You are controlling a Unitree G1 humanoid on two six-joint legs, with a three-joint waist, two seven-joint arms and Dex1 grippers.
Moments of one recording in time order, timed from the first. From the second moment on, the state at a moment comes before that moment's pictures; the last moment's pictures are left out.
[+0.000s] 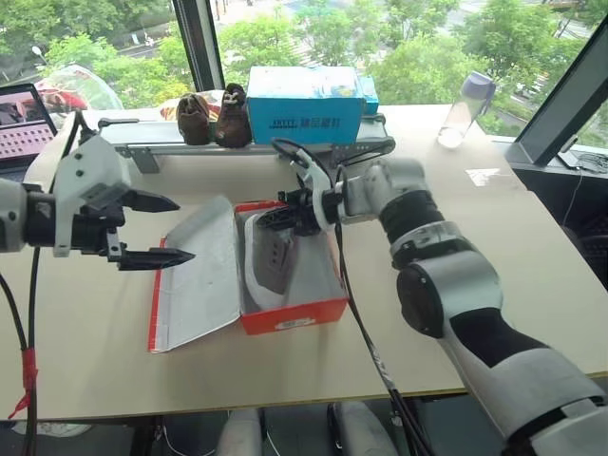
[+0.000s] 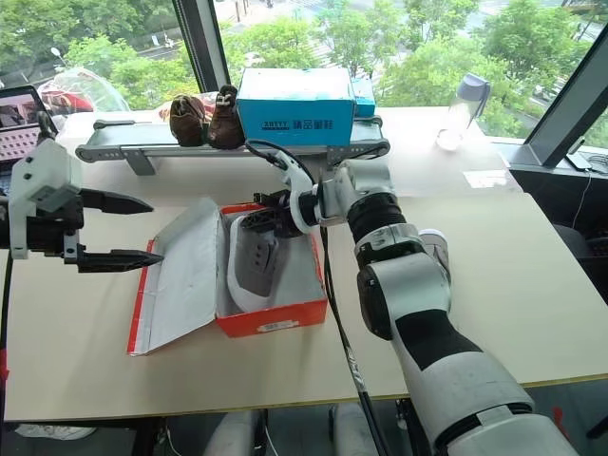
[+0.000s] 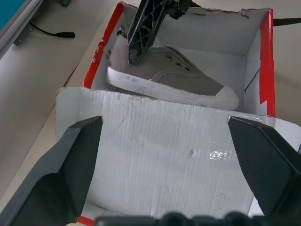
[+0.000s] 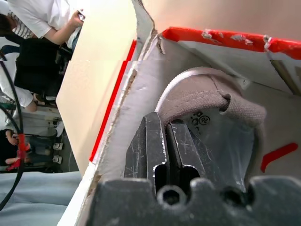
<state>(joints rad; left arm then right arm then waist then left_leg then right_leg) -0.49 1.26 0.20 -0.26 -0.59 0.76 -1.25 -1.44 -0.12 -0.11 0.92 0.39 1.29 0.78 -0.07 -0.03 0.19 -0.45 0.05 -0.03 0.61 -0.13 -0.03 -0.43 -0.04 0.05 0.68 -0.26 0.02</state>
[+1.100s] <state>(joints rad) -0.72 1.10 -0.05 -0.05 -0.43 0.59 -1.35 -1.24 -0.60 -0.34 0.58 0.46 1.61 0.40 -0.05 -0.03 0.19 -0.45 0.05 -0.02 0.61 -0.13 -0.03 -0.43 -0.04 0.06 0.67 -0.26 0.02</state>
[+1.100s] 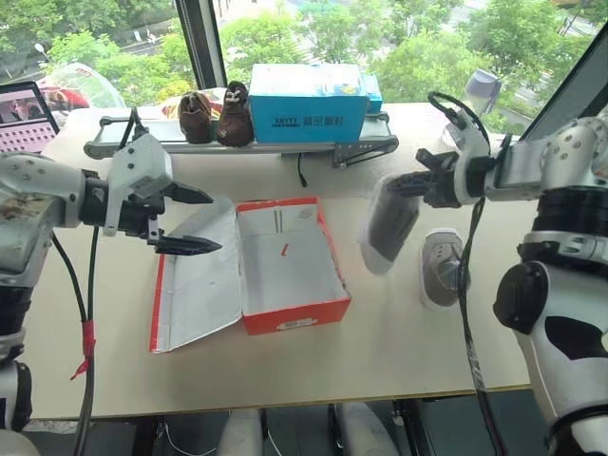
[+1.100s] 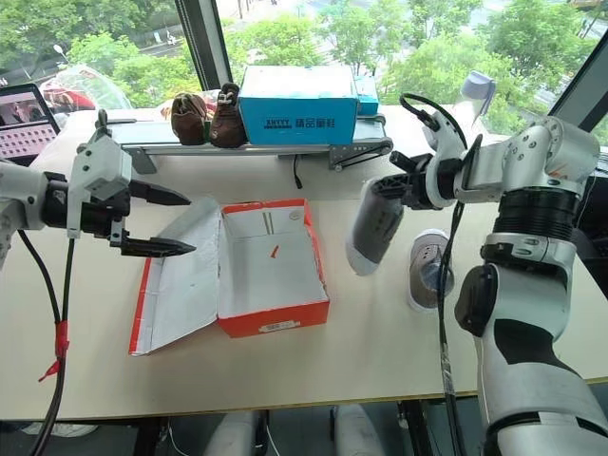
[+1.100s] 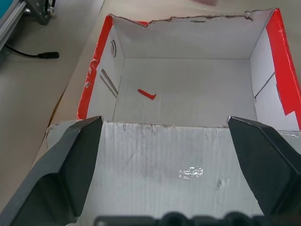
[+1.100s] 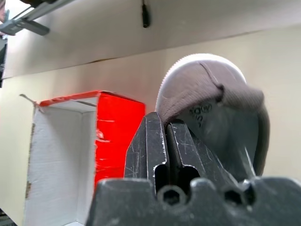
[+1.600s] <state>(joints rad) -0.62 1.15 0.04 -0.13 -0.44 0.64 -1.32 -1.15 -0.54 -0.13 0.80 0.37 1.32 0.51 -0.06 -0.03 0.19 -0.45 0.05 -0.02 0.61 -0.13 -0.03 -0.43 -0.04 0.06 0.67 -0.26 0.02</state>
